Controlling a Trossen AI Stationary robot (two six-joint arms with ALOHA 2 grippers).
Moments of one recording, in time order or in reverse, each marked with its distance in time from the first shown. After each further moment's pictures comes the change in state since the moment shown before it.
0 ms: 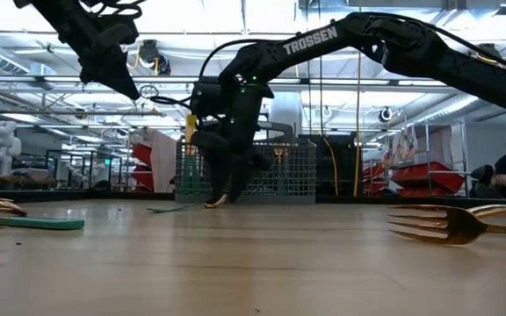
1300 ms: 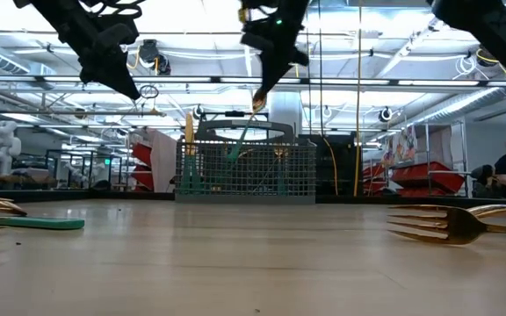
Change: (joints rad) left arm 0.000 0.000 0.000 0.002 -0.001 0.000; right arm -0.042 -0.455 0.000 -0.151 0.439 -0.082
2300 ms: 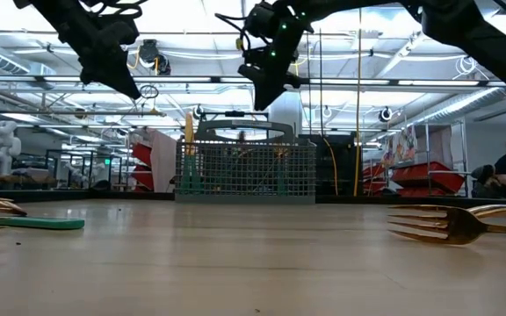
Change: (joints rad) left arm 0.000 0.000 0.000 0.001 0.037 -0.021; right arm -0.143 0.084 0.000 0.224 -0.032 -0.143
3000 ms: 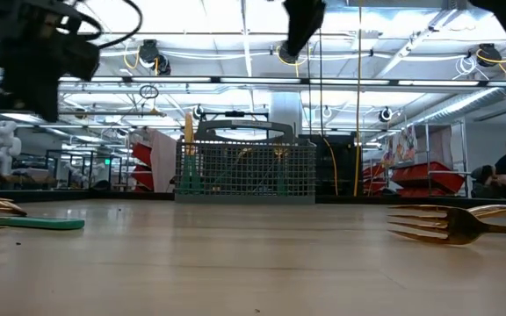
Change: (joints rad) left arm -0.563 0.001 -0.165 -0.122 0.206 -0.885; right arm 0.326 -0.216 0.001 -0.513 0.031 -0.013
